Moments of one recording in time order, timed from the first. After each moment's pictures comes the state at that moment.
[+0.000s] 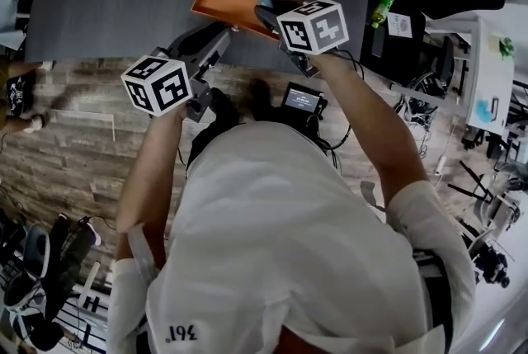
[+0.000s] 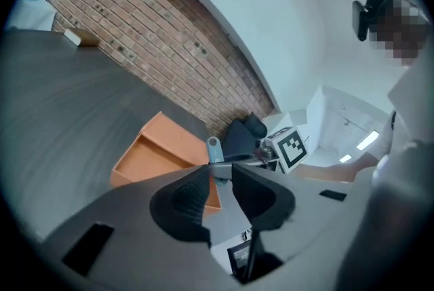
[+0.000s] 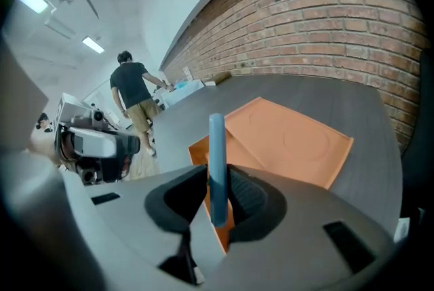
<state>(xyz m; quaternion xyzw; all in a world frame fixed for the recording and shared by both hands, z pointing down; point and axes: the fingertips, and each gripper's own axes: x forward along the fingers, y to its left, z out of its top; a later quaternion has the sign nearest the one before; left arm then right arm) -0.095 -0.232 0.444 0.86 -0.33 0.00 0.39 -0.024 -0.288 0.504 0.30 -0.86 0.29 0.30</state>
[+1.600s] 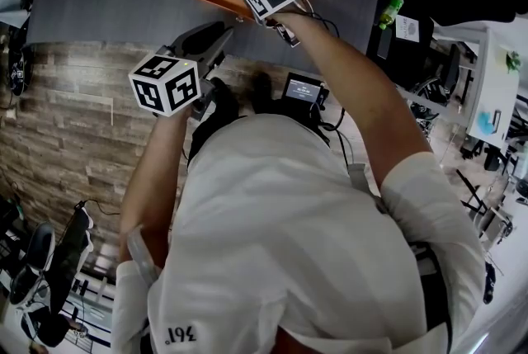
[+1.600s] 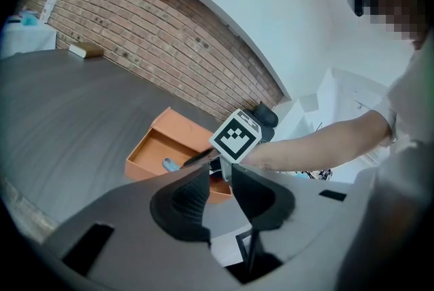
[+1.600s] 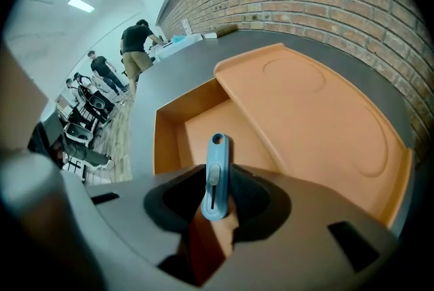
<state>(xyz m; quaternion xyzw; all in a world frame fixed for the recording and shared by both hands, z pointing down) -0.096 -0.209 0.462 0.85 -0.38 0.06 0.37 -0.055 -0.309 0.604 0.25 -0.80 0.28 0.47</state>
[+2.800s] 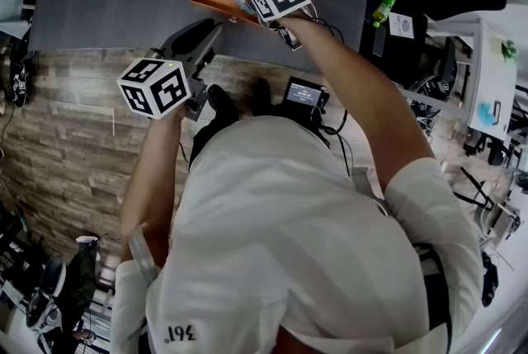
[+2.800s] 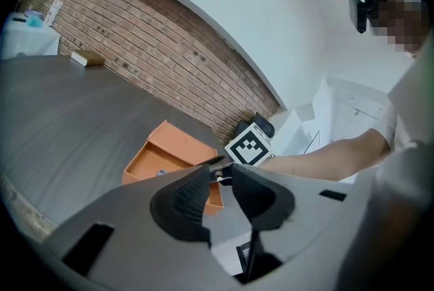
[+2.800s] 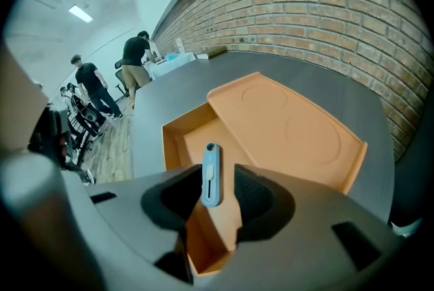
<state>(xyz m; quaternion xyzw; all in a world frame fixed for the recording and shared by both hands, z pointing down) -0.105 -0.209 0.431 0.85 -0.39 0.02 0.36 -0.034 -0.313 0.562 0.31 -0.81 0.27 0.42</state>
